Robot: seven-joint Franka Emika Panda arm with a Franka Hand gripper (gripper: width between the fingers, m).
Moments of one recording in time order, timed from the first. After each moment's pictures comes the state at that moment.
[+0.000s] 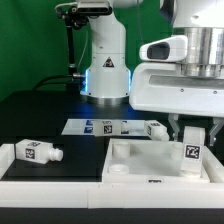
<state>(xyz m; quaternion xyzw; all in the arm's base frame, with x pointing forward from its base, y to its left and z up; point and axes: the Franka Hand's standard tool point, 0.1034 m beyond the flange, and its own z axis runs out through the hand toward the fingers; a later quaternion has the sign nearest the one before) 0.631 0.097 0.080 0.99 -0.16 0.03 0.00</state>
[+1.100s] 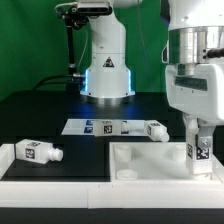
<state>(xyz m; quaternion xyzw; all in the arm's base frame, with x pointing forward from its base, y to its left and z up) 0.633 0.103 0.078 0.73 -0.68 0.04 -0.06</state>
